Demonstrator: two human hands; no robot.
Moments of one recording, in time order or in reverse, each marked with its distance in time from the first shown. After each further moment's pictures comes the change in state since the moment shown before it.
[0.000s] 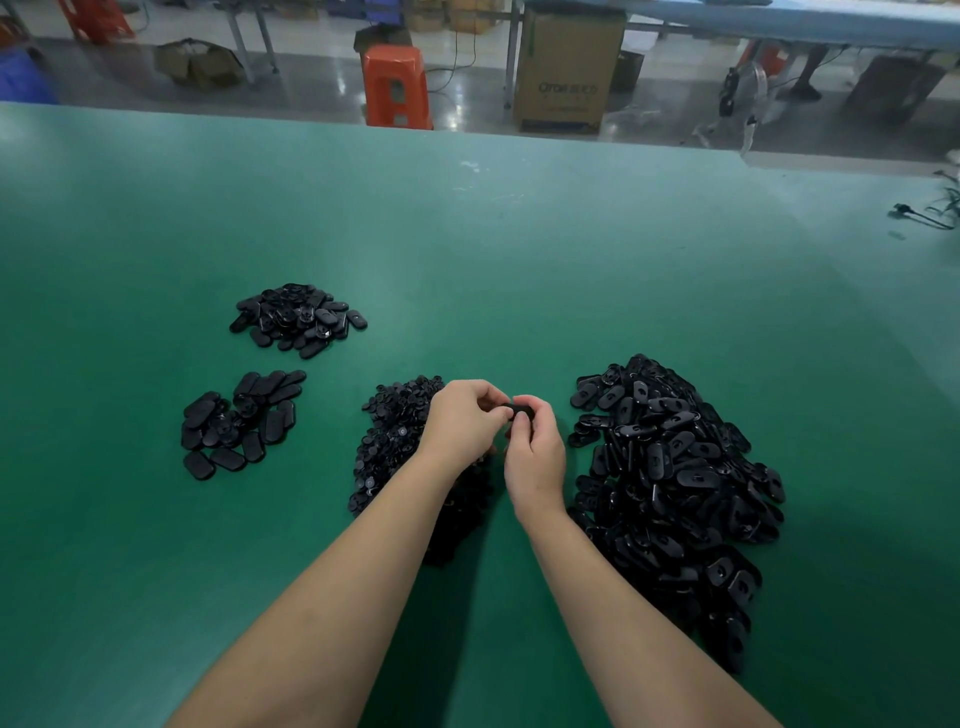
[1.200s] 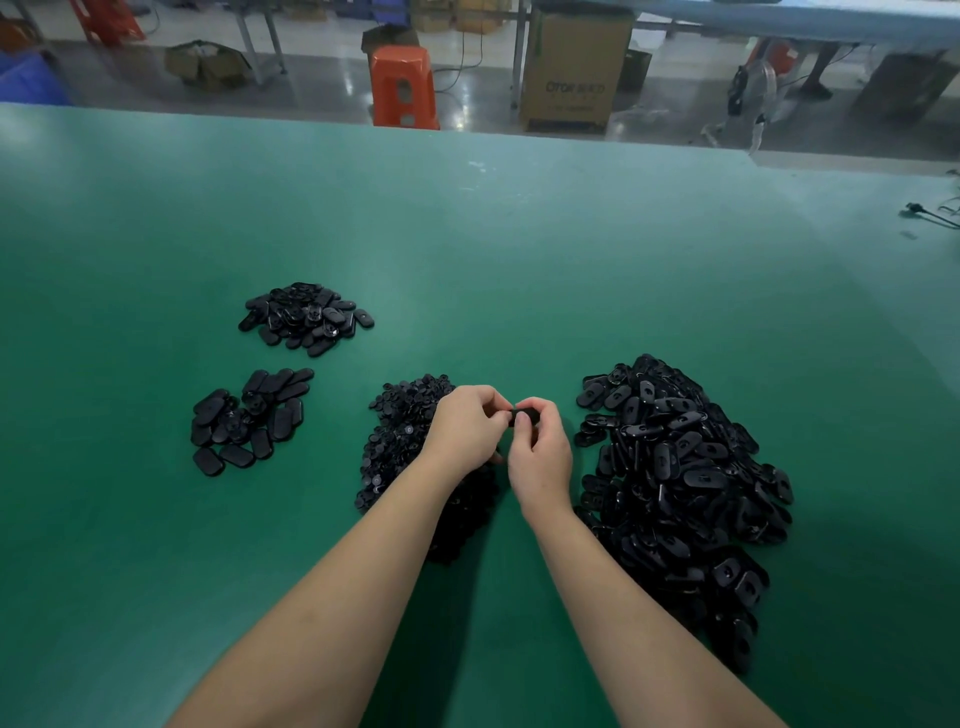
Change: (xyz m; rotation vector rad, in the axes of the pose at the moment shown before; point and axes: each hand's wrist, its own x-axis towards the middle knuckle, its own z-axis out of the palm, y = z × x) left_hand -0.004 -0.006 -0.002 0.080 -0.051 -0.006; right_hand 0.000 0.003 -0.002 -0.067 0.001 -0.065
